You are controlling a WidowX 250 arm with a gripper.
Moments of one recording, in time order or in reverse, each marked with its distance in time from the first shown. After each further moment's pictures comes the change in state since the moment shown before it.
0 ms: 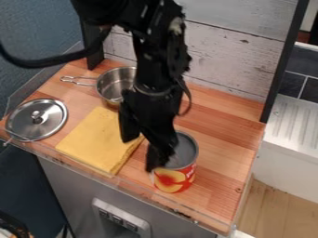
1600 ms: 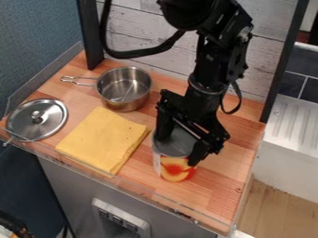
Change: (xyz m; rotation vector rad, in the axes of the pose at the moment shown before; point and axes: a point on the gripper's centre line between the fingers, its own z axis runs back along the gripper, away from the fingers) arm 0.054 0.003 -0.017 0.047 0.082 0.241
